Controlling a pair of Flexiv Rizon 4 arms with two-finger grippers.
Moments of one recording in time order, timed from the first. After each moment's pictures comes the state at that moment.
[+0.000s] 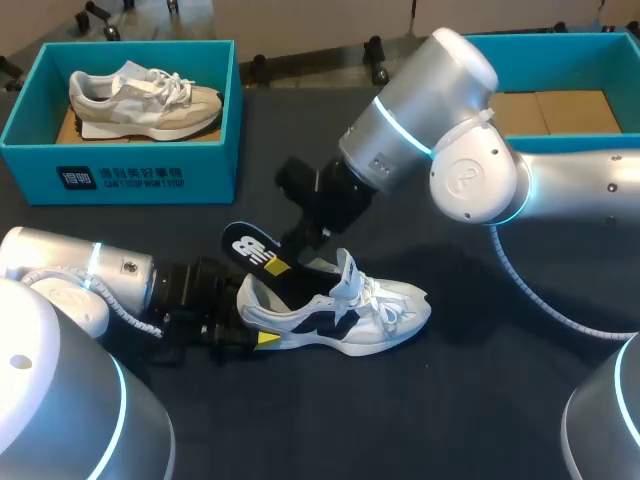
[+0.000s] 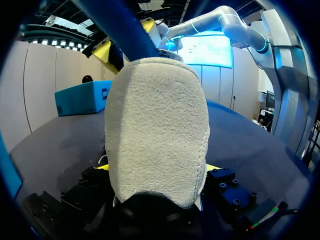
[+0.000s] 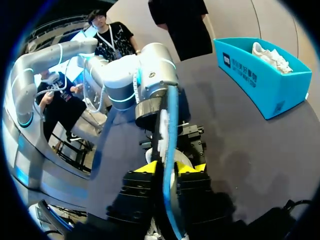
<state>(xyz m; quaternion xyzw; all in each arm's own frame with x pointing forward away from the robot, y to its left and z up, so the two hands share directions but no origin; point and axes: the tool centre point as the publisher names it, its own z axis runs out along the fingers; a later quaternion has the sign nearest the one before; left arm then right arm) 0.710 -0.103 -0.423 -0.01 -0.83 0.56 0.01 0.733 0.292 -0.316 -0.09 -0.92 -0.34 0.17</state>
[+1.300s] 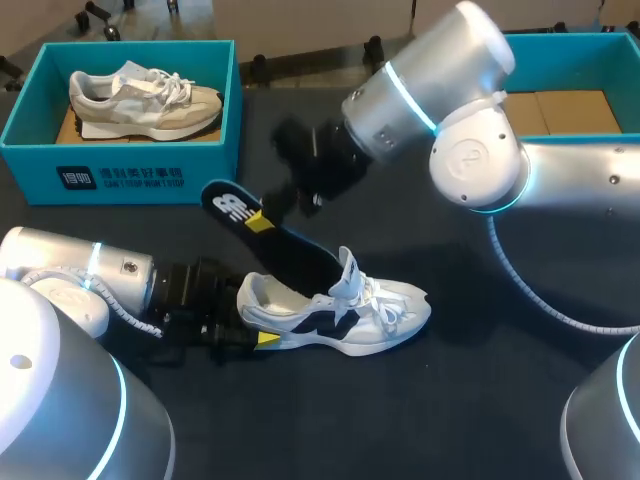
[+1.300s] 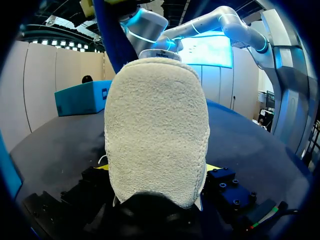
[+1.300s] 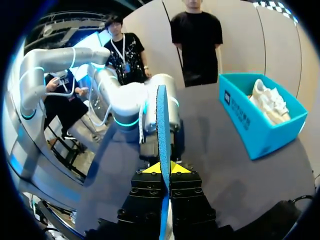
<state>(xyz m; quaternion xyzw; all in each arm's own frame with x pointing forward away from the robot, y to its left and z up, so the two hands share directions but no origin) 0.710 -0.103 -0.423 -0.01 -0.83 0.56 0.01 0.762 0.317 -0.247 -0.04 -0.90 -0.43 0.11</state>
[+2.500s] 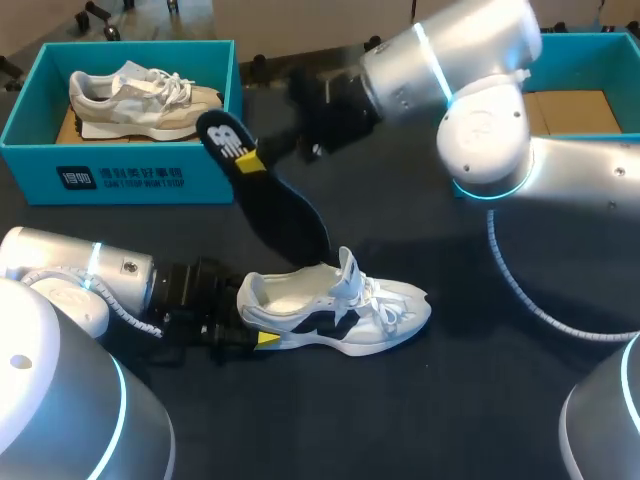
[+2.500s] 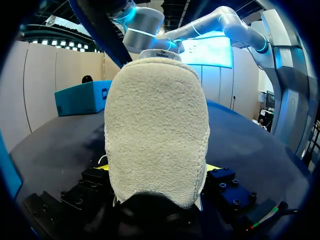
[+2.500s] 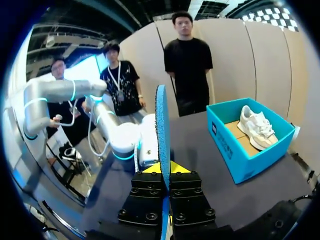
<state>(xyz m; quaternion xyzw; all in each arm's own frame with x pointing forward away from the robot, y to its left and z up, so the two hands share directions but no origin) 0.710 -0.103 -0.423 -0.01 -0.83 0.56 0.01 0.806 0.323 -0.176 -0.08 -0.84 -0.52 0.11</state>
